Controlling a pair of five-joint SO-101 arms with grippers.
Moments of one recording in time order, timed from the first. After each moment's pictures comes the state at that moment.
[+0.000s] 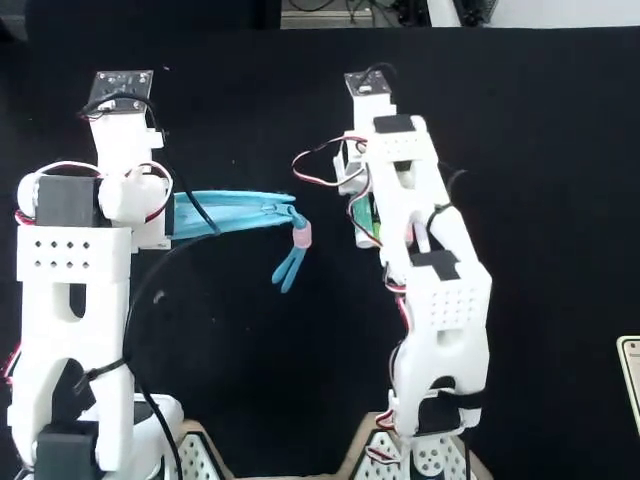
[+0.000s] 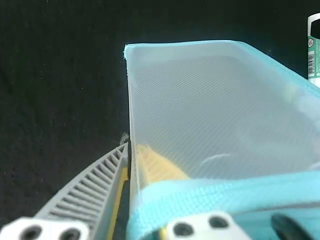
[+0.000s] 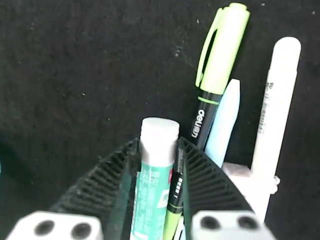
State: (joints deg) left arm -3.1 -26.1 5.9 96.0 0.3; right arm -6.9 38.7 -19.4 67.9 0.1
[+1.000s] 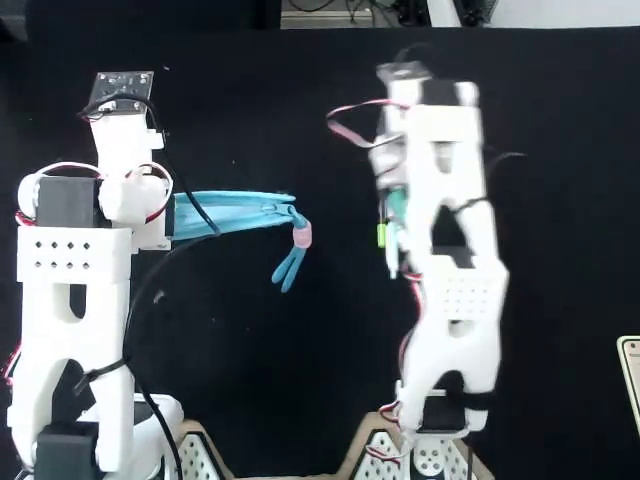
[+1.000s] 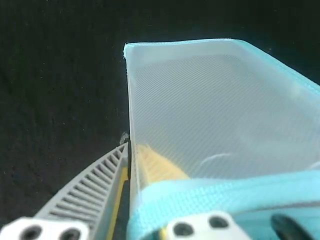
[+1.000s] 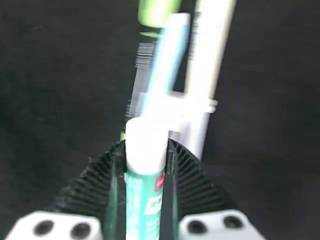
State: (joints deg) left arm -3.1 -26.2 6.2 96.0 0.3; right arm 1.8 41.4 -43.3 98.9 7.1
